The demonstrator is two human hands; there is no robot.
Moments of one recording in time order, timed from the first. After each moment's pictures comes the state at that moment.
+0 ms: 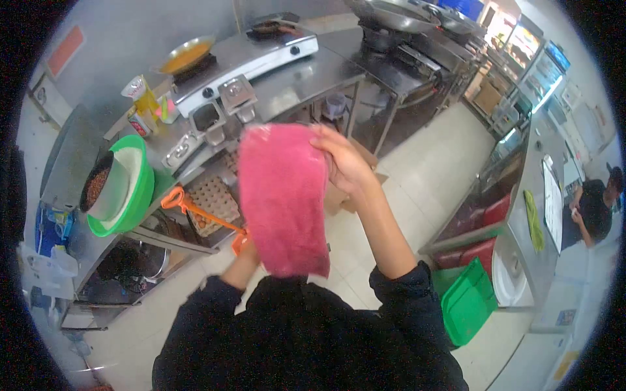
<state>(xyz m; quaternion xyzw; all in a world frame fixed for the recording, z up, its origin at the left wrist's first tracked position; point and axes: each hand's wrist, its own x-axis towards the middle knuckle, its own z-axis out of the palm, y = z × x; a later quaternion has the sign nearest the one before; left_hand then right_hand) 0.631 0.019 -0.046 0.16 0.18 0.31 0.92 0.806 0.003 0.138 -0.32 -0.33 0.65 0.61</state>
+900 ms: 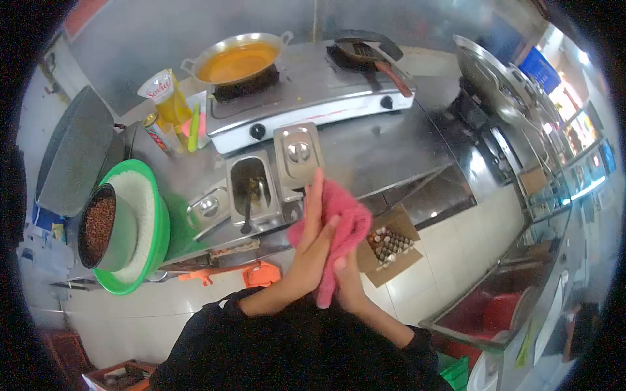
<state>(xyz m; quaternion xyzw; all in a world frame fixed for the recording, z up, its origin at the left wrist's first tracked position) 0.632 0.247 0.130 0.56 0.32 0.52 0.57 0.720 0.193 0.083 -0.35 -0.43 0.55 0.62</state>
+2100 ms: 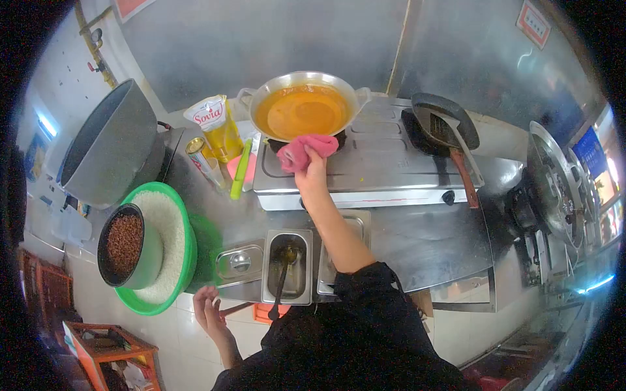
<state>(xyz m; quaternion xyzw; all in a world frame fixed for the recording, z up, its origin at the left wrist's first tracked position) 0.476 0.254 0.065 0.21 0.68 0.68 0.19 0.557 0.618 0.037 -0.14 -0.10 0.75 0.63</state>
